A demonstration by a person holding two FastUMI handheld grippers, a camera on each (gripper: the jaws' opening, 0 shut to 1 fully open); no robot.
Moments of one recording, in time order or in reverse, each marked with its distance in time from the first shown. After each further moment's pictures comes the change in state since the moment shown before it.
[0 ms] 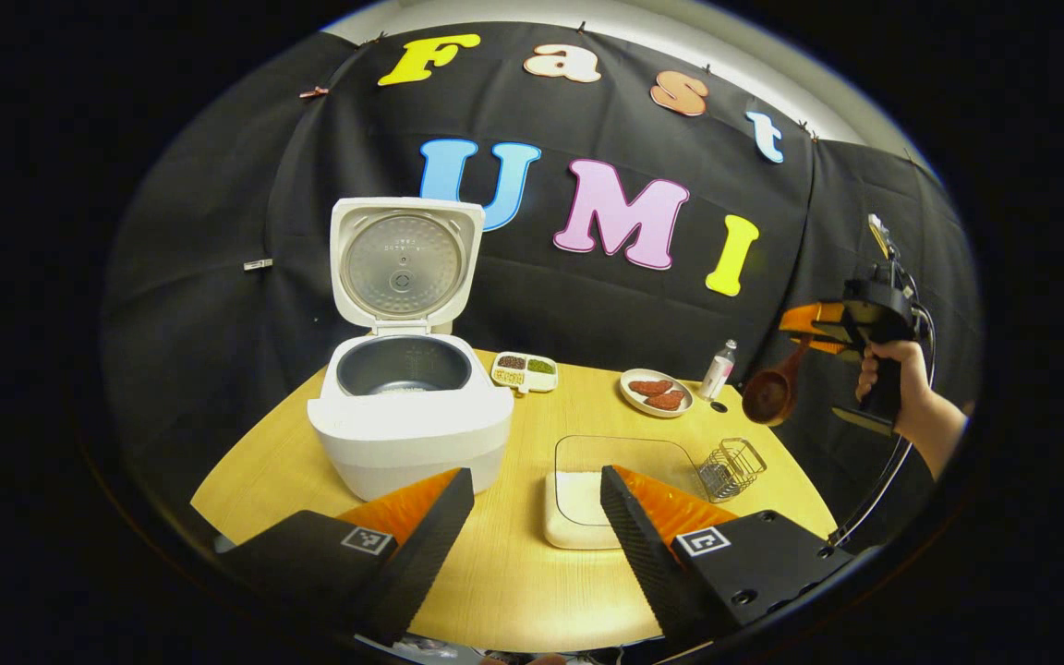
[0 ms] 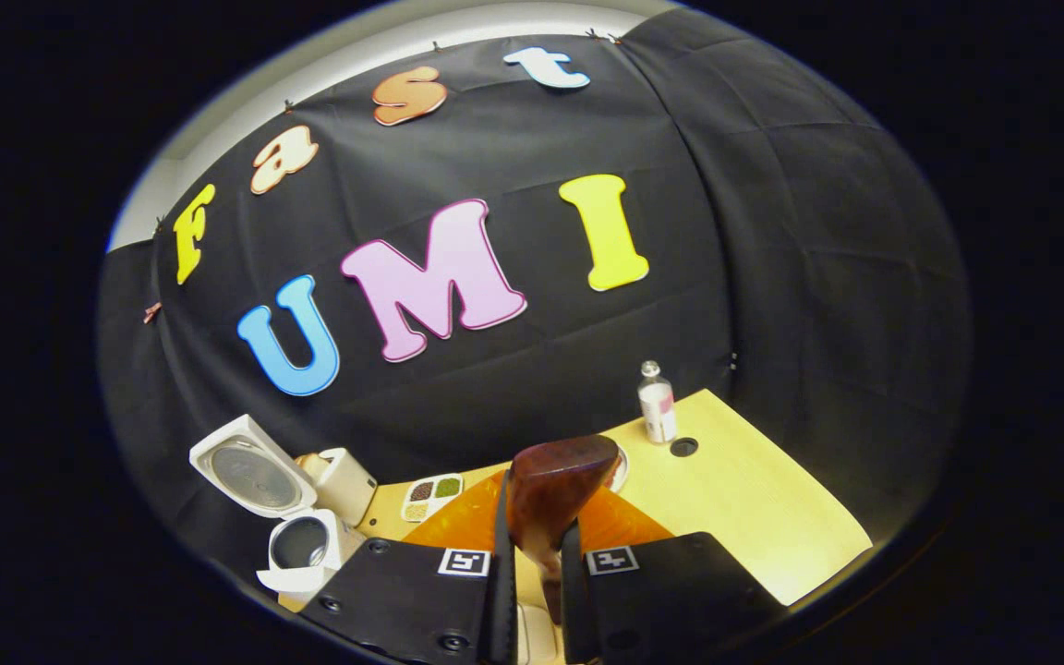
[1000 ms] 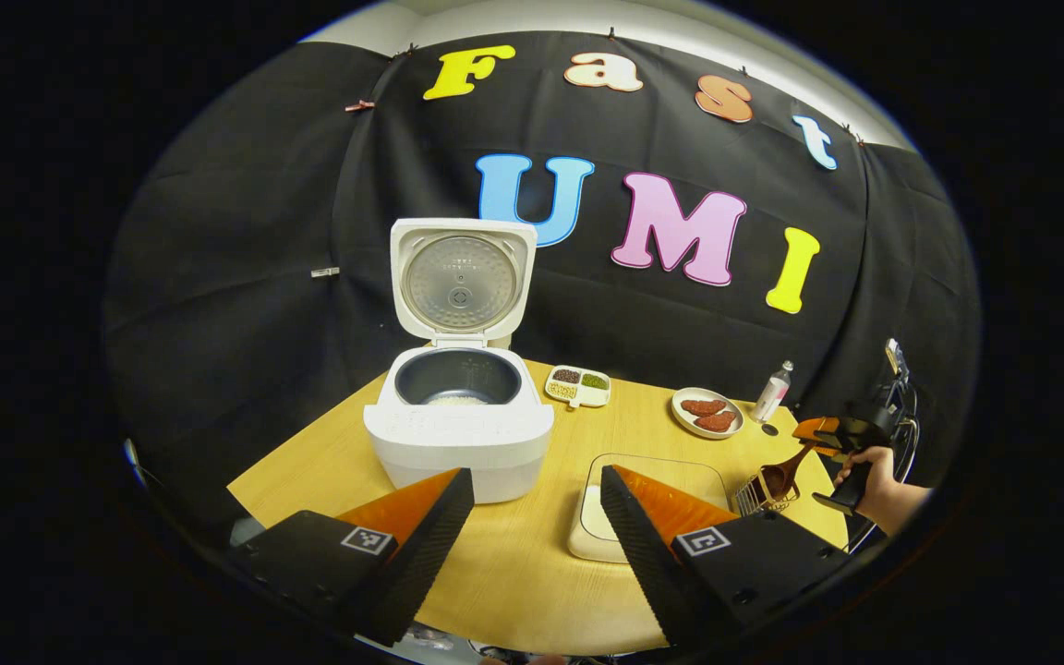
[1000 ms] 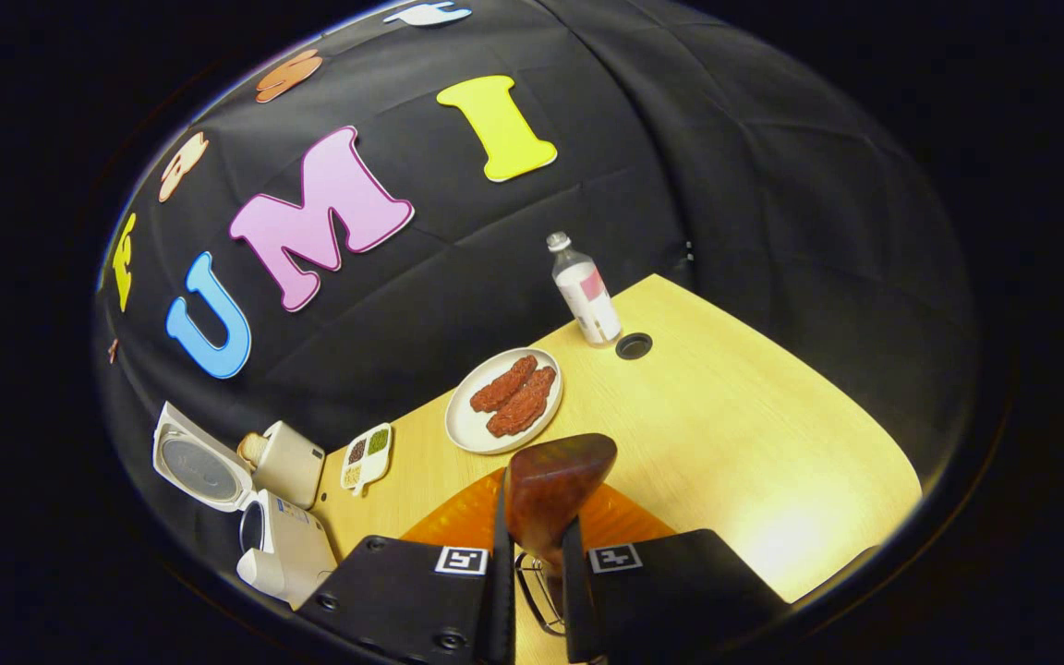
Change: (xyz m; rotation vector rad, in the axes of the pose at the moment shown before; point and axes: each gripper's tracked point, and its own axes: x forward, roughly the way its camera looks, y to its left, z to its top) left arm -0.016 0.000 0.019 -0.040 -0.031 0.224; right arm 0.072 -0.098 -0.114 0.152 0.241 -0.104
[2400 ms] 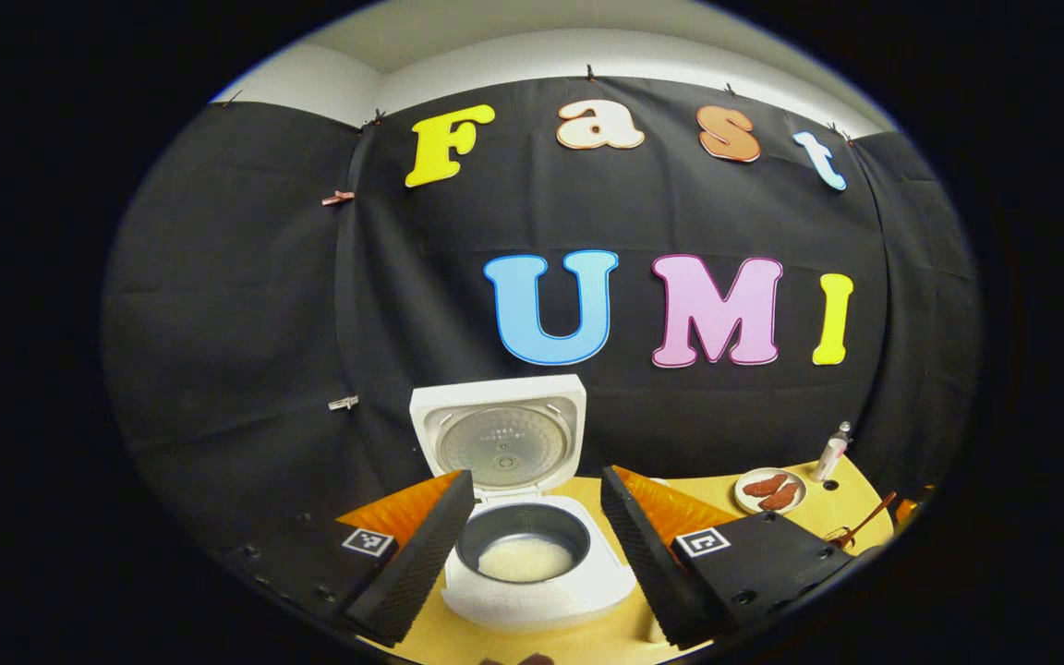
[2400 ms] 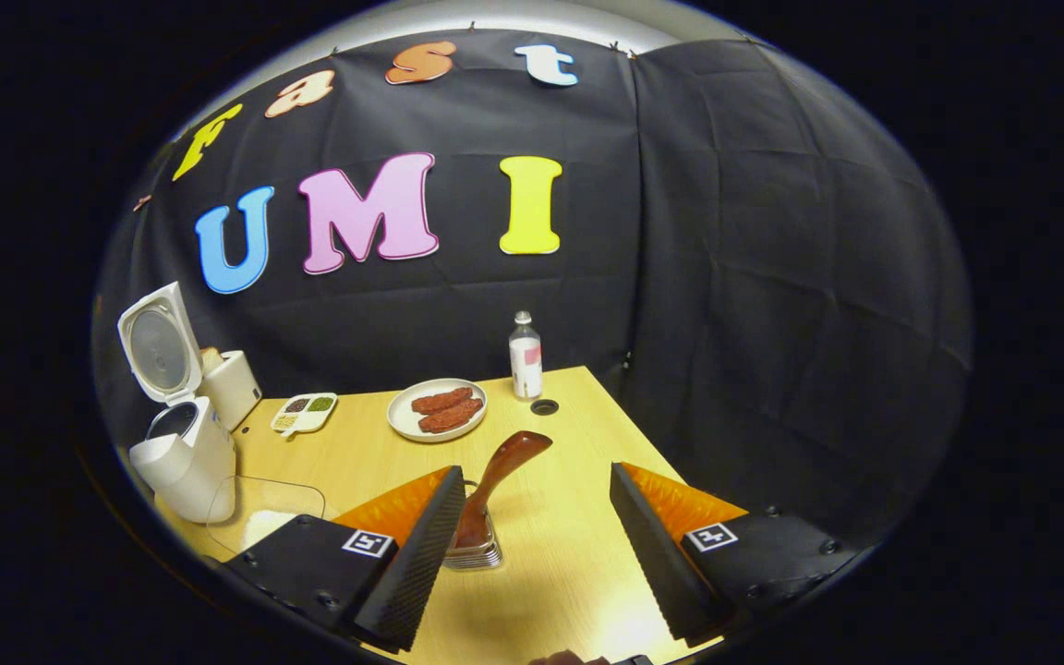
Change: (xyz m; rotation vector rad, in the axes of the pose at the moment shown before) left arm 0.082 0.063 0.222 0.157 -0.239 0.070; right arm -0.172 -0.023 0.019 -0.435 -0.284 -0.138
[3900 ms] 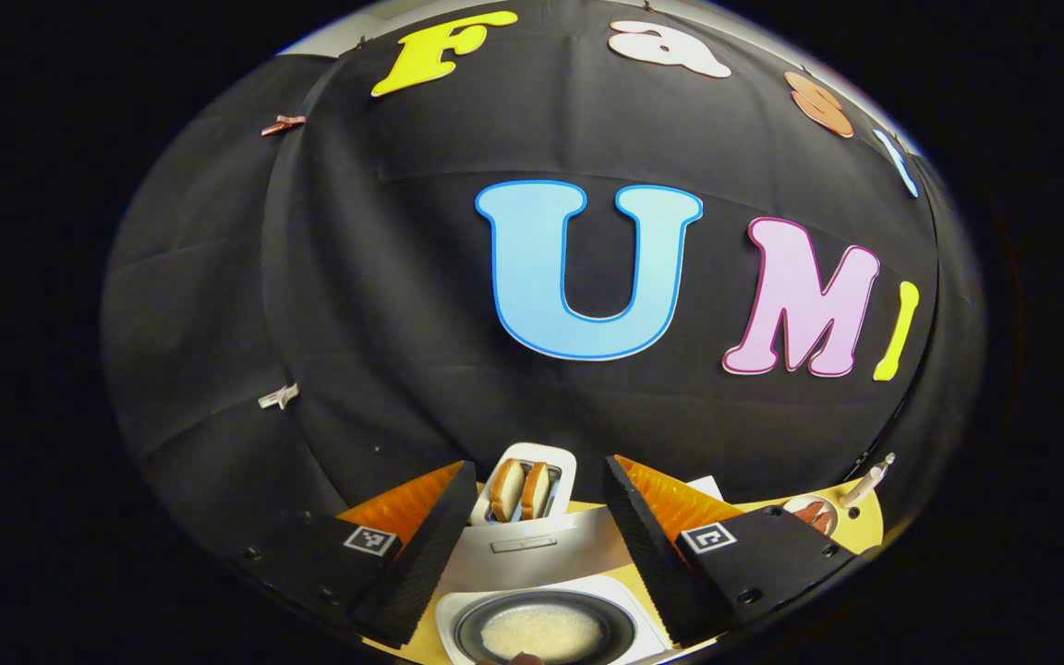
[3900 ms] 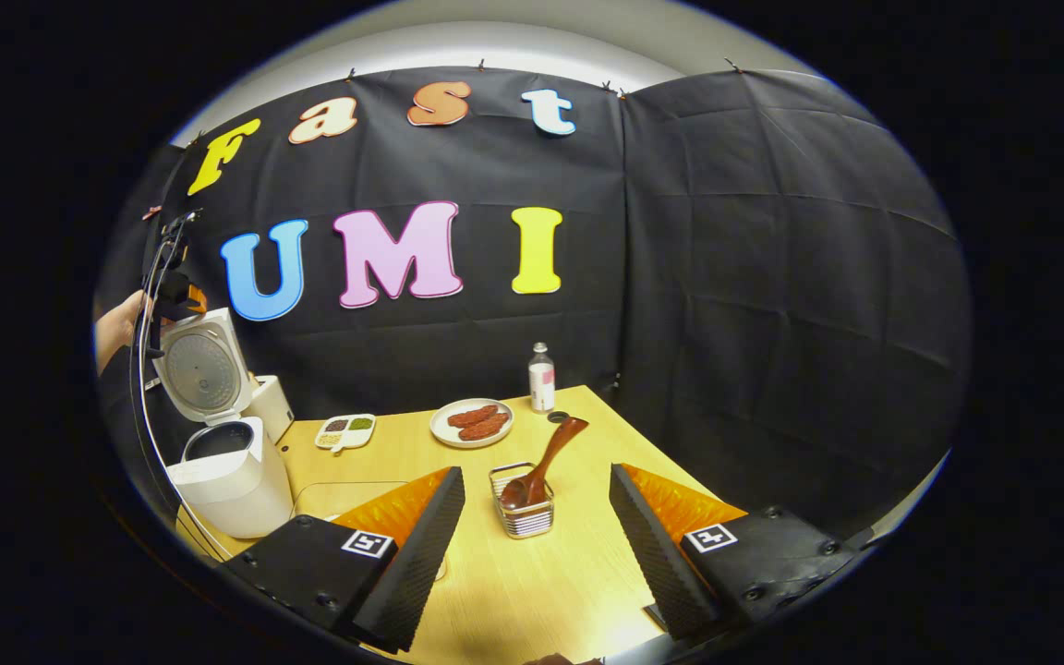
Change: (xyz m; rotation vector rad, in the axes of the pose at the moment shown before) left arm 0.266 0.056 0.011 -0.079 0.212 -0.051; right arm -0.121 0.069 0.010 0.043 -0.066 -0.047
